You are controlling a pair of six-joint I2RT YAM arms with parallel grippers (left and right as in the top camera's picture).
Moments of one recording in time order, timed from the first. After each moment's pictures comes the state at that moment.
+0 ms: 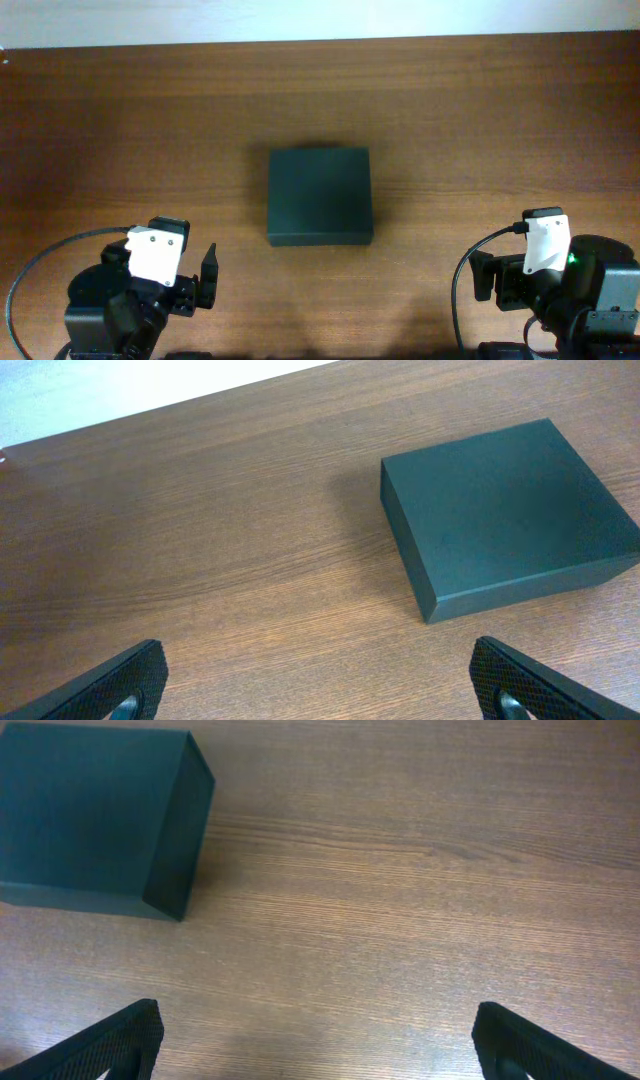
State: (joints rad) left arm -0.03 0.55 1.00 -1.06 0.05 0.19; right arm -0.06 0.61 1.00 -1.22 -0.14 -0.08
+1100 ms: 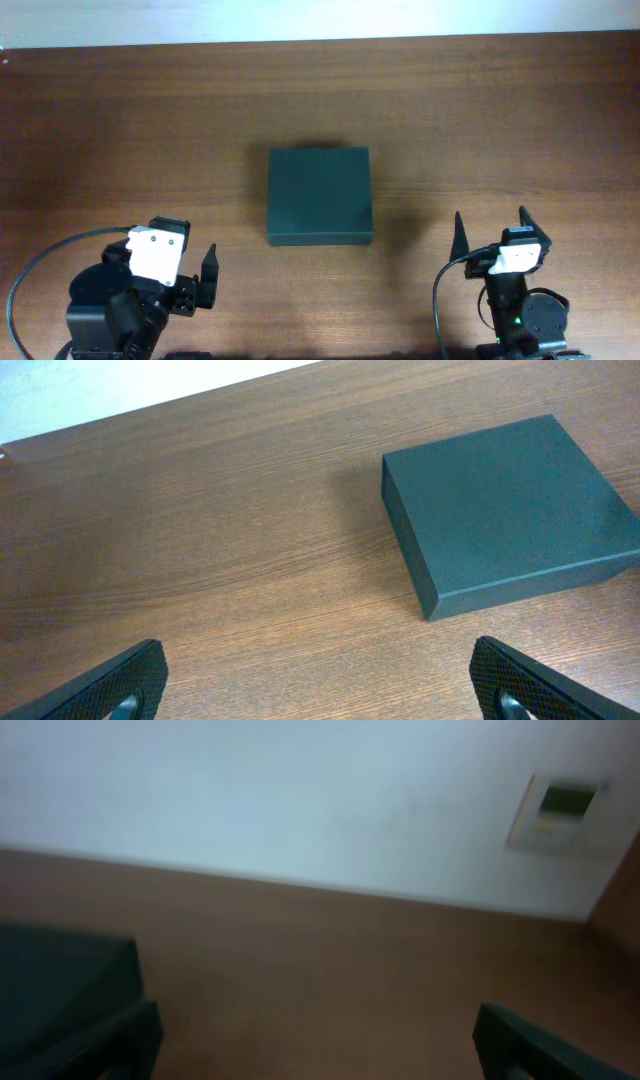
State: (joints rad) left arm -0.03 0.55 1.00 -1.06 0.05 0.19; right arm 0.07 0.02 0.12 -0.17 0.05 -0.11
